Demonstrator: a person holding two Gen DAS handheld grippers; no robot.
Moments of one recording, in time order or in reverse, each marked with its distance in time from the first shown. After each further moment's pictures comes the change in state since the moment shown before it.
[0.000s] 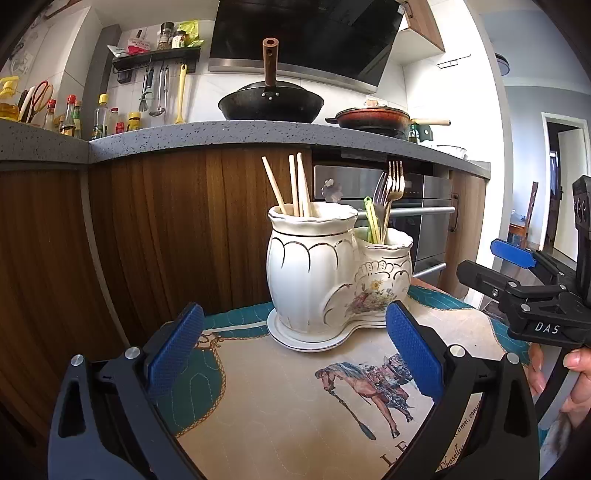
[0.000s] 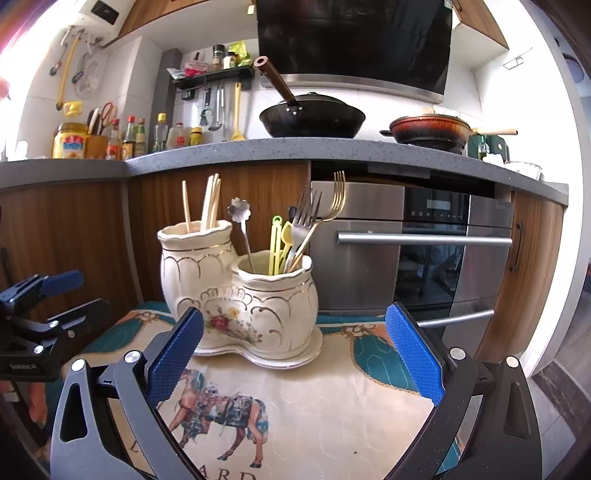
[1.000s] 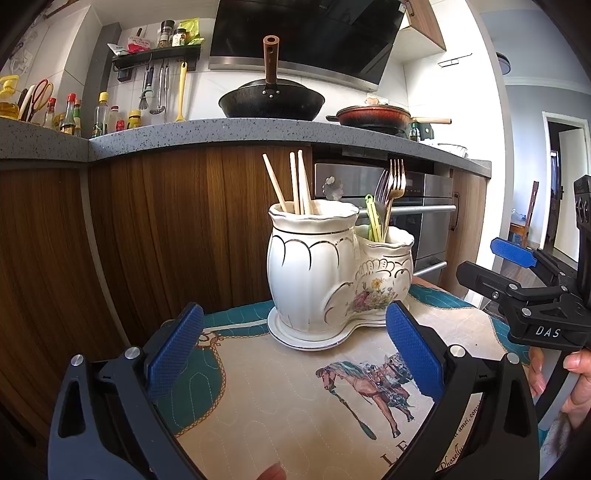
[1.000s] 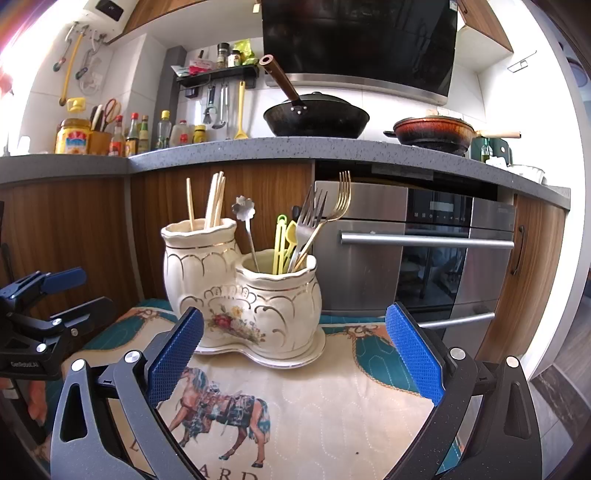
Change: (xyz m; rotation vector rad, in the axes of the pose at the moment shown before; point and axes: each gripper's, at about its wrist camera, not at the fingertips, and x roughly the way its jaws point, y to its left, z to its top) left arm 0.001 0.000 0.000 -0.001 0.005 0.003; right arm 0.000 0.002 0.000 -0.006 0.001 0.001
